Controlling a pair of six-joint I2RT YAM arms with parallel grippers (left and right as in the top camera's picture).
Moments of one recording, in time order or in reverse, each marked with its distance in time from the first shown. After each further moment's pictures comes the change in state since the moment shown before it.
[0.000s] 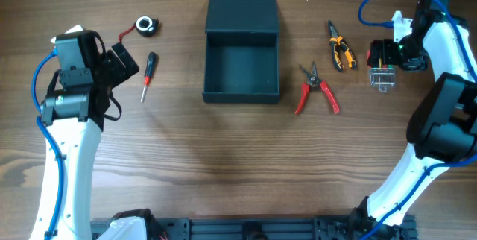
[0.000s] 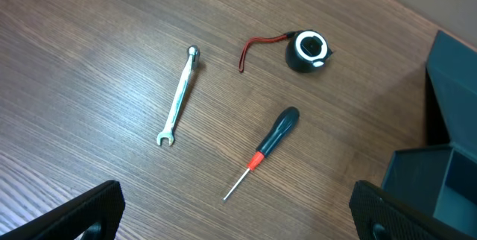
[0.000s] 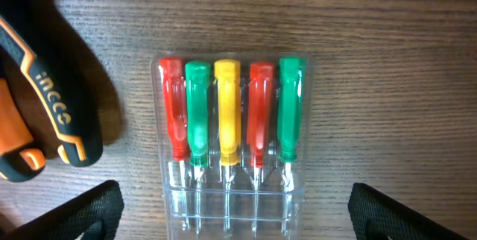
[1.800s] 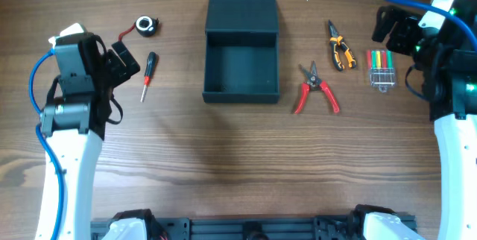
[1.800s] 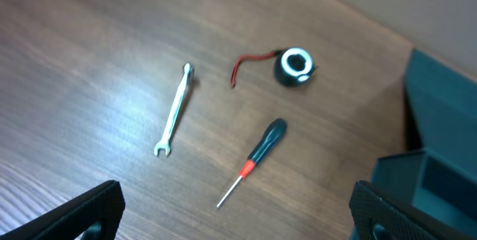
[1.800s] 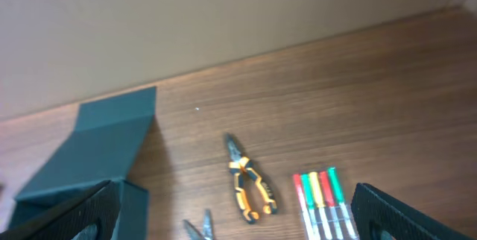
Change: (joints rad) left arm -0.024 -0.053 -0.001 0.005 -0.023 -0.004; right arm 0.163 -0.861 -0.321 0.296 -0.022 0.397
